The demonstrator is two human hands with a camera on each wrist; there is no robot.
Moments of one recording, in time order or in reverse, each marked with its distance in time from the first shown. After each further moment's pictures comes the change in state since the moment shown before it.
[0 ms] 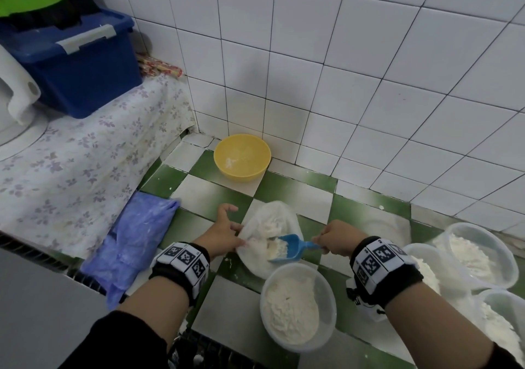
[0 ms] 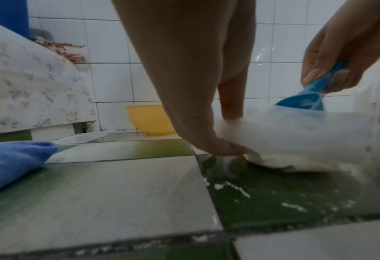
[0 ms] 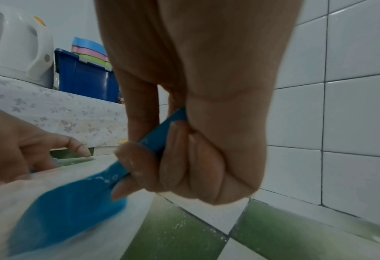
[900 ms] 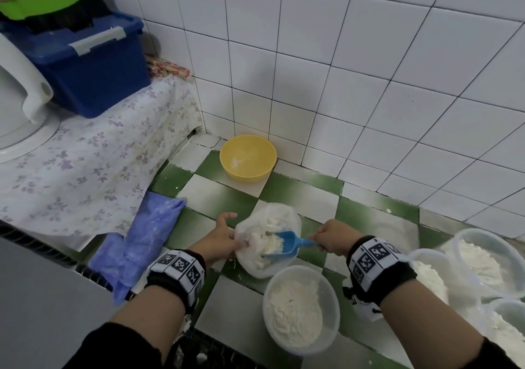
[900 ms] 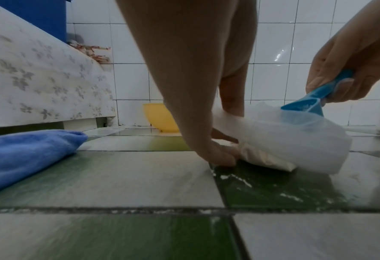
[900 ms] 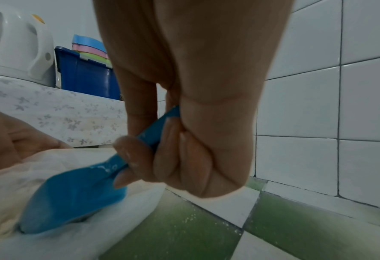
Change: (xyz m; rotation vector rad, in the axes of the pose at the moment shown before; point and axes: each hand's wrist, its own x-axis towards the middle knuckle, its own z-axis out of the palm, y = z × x) left_hand 0.002 -0.019 -0.003 -0.164 -0.024 -0.020; right_hand 0.002 -0.010 0.000 0.040 -0.023 -0.060
